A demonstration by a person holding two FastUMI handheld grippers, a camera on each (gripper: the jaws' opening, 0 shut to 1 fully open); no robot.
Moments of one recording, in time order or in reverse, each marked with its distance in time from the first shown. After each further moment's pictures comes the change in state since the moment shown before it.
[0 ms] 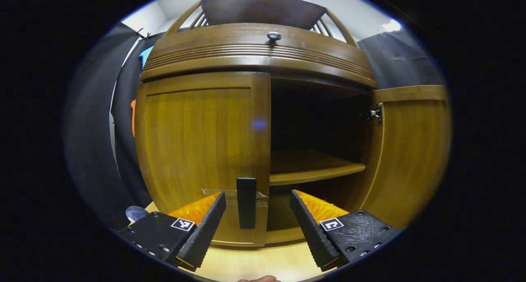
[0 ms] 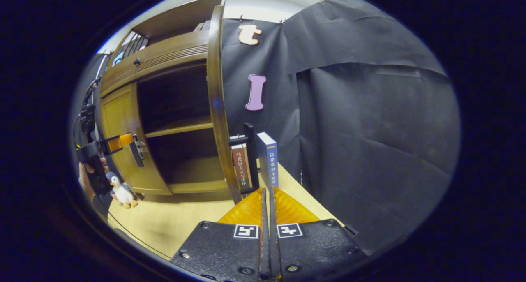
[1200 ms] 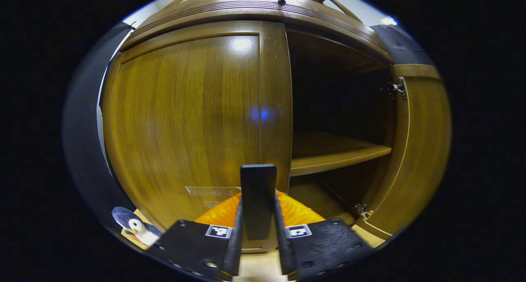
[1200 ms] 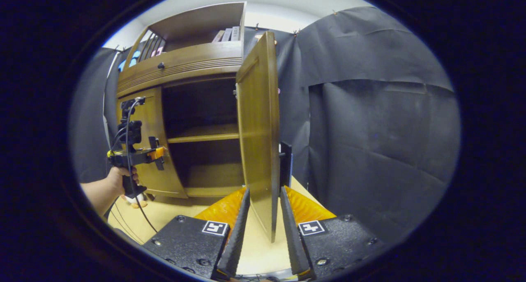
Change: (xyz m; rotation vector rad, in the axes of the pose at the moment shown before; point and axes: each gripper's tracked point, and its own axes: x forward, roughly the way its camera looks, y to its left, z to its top) left arm 0.052 0.015 -0.036 0.016 0.068 -0.029; right arm -0.042 0.060 0.015 -0.067 -0.056 0.077
